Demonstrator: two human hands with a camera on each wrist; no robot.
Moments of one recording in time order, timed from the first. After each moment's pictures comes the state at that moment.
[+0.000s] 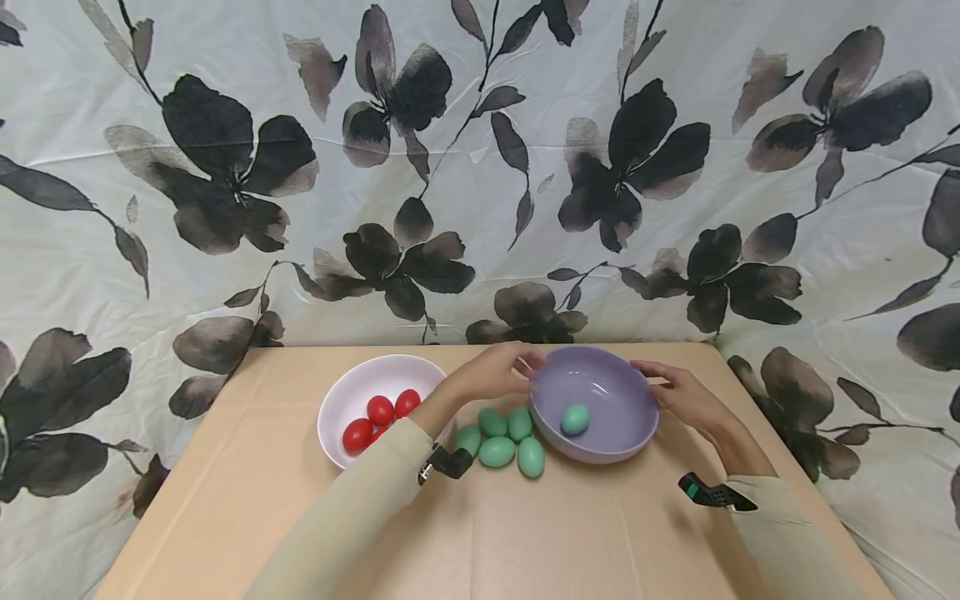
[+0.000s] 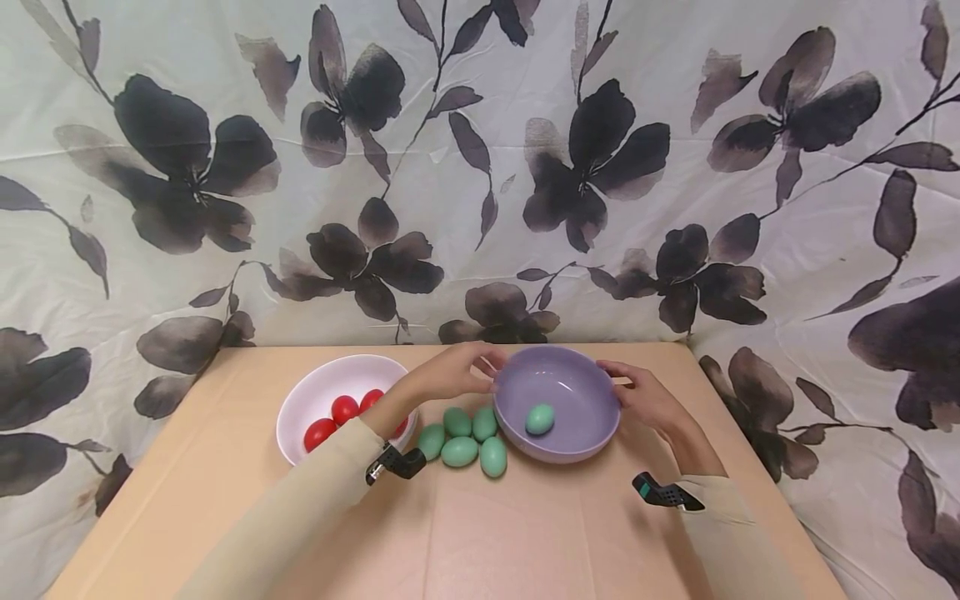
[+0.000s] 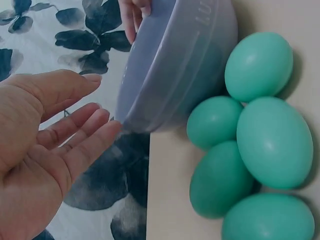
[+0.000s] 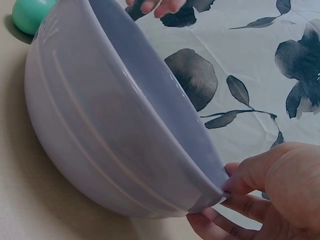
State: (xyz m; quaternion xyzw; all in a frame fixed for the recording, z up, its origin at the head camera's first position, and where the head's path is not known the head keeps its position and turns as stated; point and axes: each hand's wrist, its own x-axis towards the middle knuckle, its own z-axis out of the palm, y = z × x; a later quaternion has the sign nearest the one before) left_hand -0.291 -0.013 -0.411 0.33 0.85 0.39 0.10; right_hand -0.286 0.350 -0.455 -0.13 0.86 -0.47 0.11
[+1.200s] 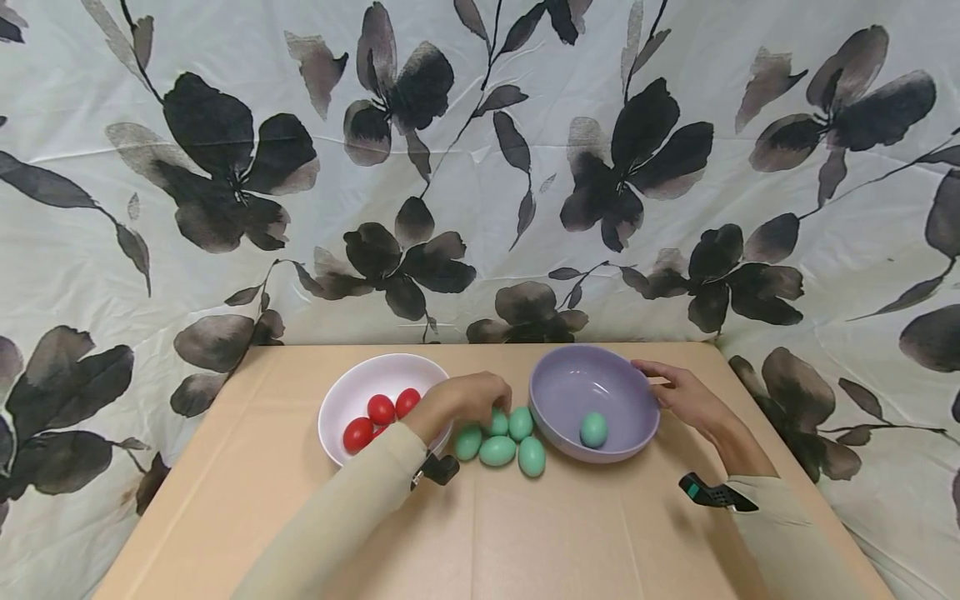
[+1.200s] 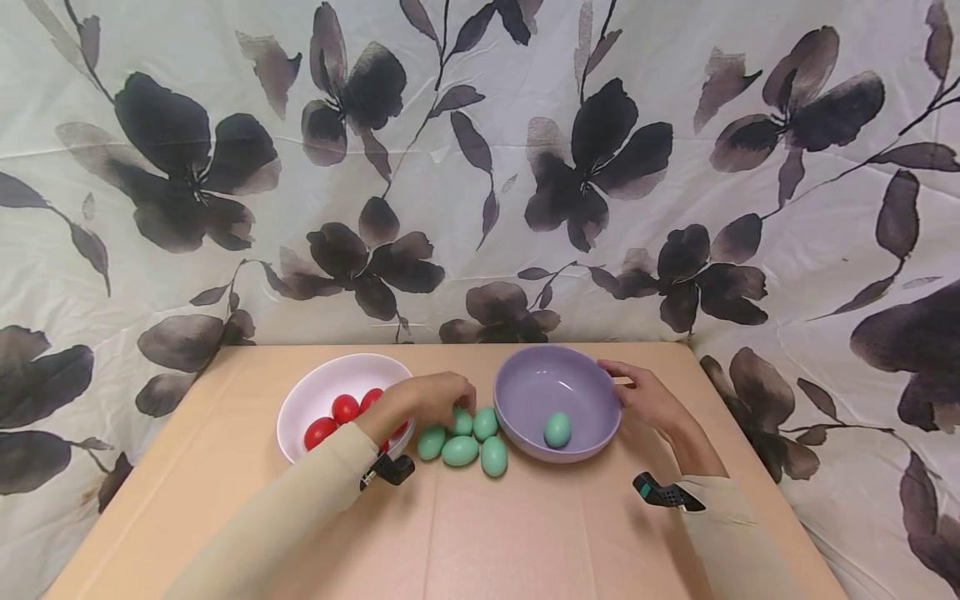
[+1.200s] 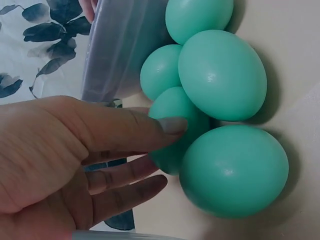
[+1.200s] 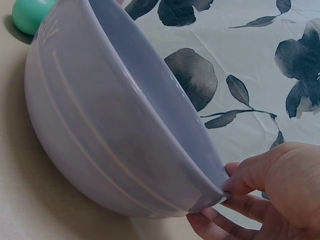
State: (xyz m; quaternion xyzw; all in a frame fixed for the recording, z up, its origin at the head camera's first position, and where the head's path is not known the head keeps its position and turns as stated) left_hand -0.276 -0.038 -0.429 0.30 0.92 0.14 0.19; right_hand -0.285 0.349 -0.453 -0.14 0.87 -0.47 0.11
